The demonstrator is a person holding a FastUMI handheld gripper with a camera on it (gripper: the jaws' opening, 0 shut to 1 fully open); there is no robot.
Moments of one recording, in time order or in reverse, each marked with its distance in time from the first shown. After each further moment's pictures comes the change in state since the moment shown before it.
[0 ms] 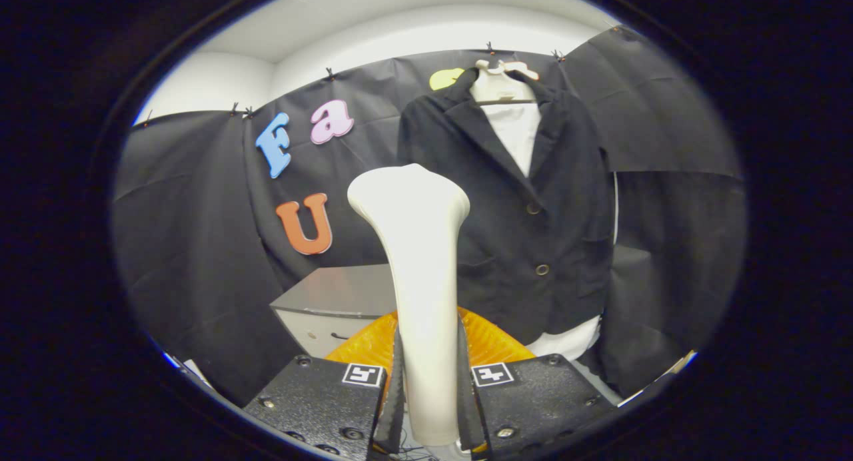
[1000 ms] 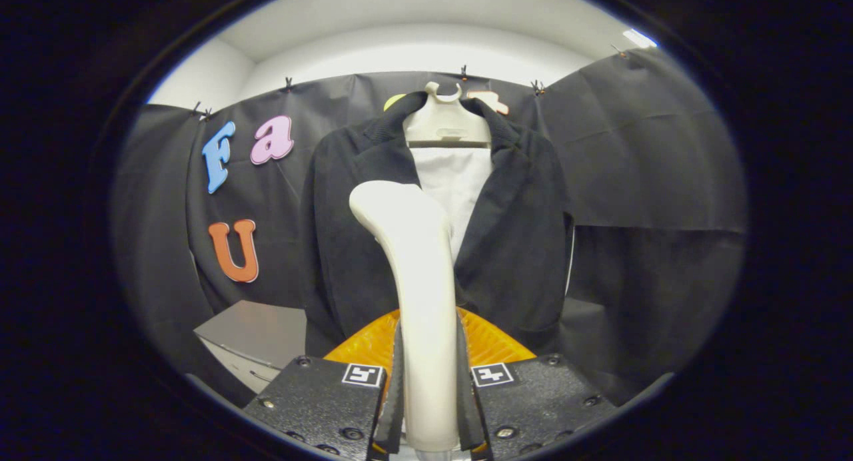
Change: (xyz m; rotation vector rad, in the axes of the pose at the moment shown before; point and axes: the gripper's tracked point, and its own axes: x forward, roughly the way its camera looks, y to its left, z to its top) arm 0.107 -0.082 0.118 -0.107 -0.136 -0.195
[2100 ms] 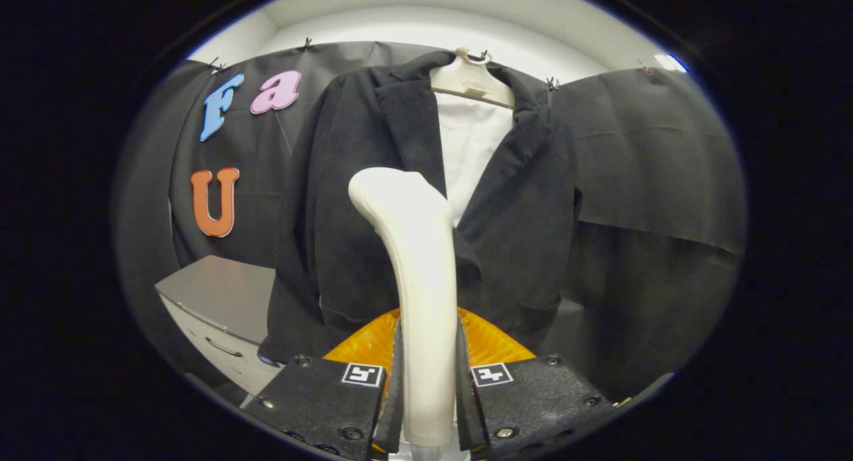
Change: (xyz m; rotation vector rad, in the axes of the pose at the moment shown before) arm 0.022 -0.006 -0.073 -0.133 0.085 -0.086
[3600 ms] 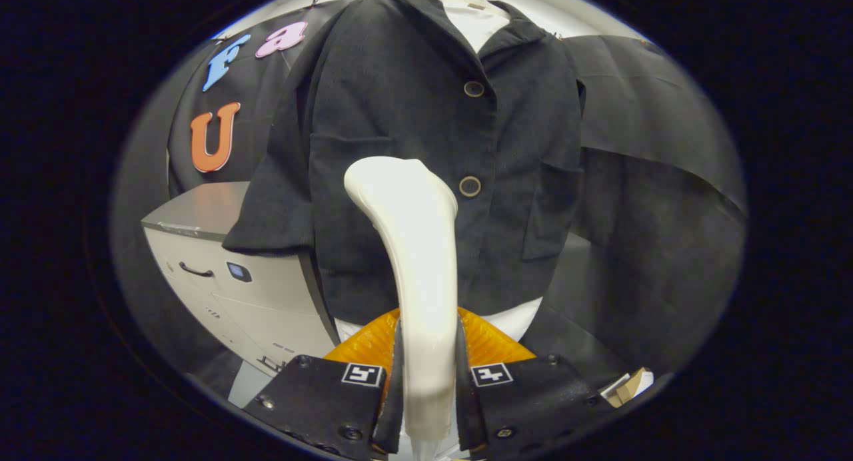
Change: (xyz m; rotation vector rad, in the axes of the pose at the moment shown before) arm -0.001 0.004 -0.181 -0.010 0.271 -0.010
